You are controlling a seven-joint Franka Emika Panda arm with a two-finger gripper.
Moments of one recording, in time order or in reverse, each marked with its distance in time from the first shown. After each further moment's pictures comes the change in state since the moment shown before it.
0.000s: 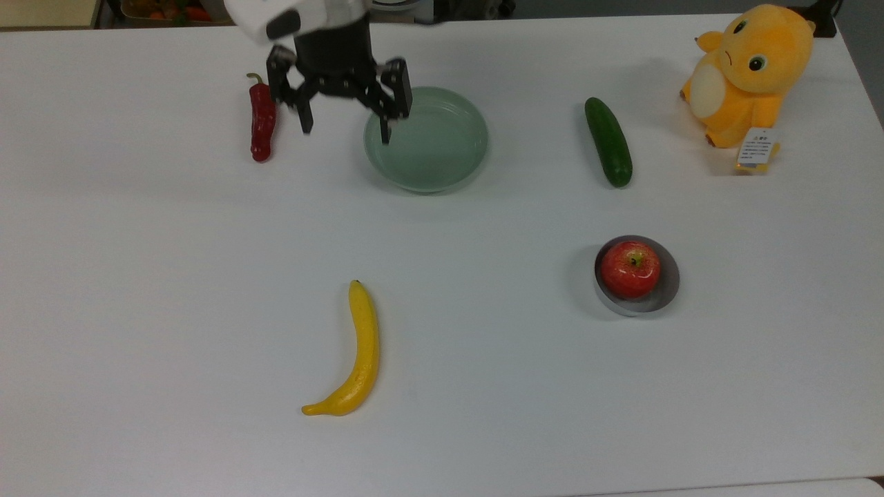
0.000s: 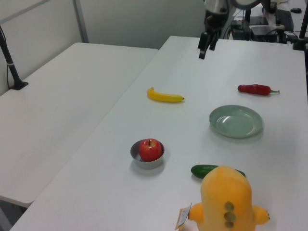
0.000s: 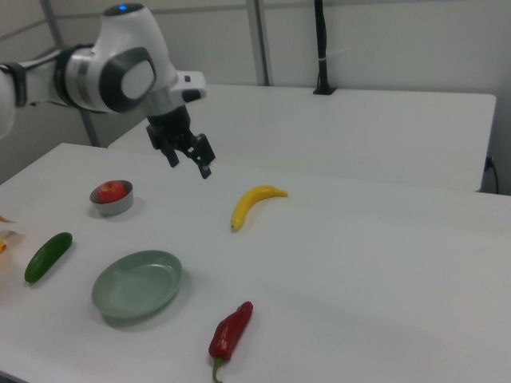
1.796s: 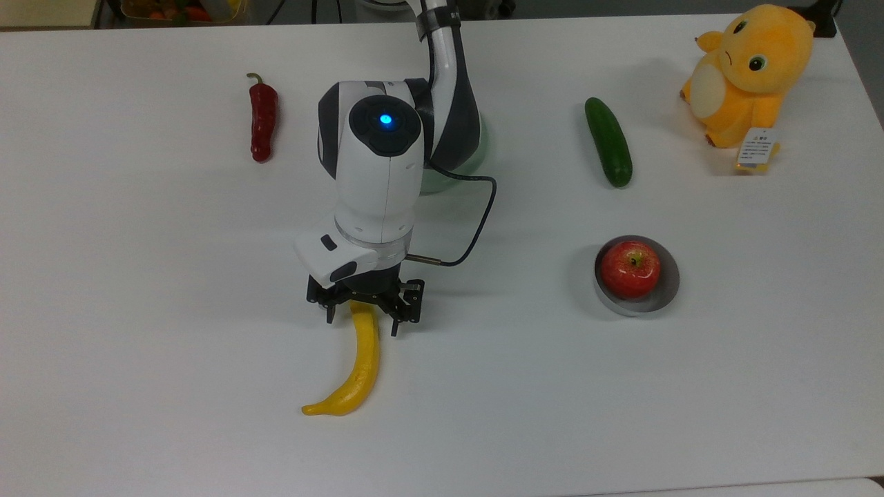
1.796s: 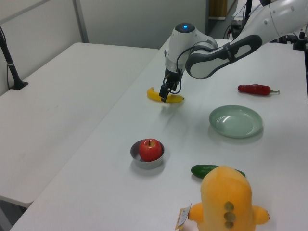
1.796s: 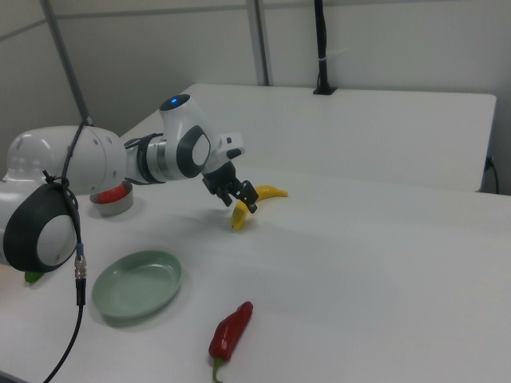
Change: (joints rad) arm 0.047 0.615 0.009 0.396 -0.261 0.300 0.197
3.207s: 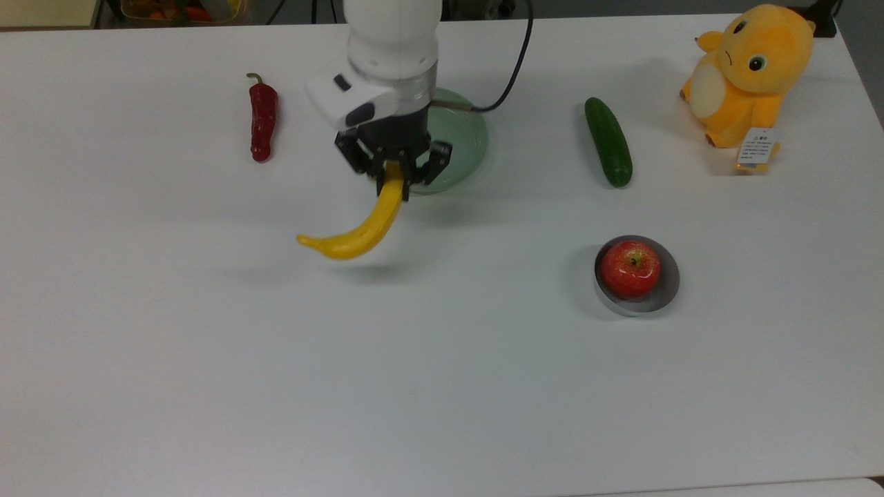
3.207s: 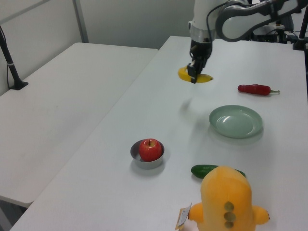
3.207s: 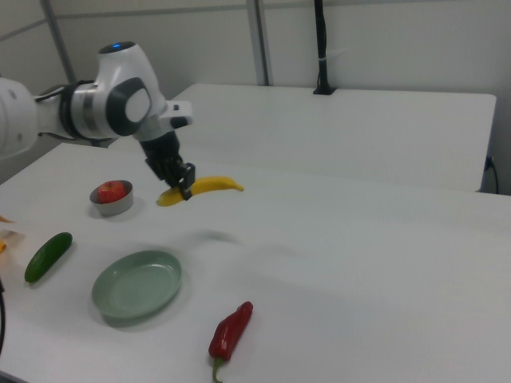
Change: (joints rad) arm -0.138 -0.503 0.210 -0.415 0.100 -0.239 0.009
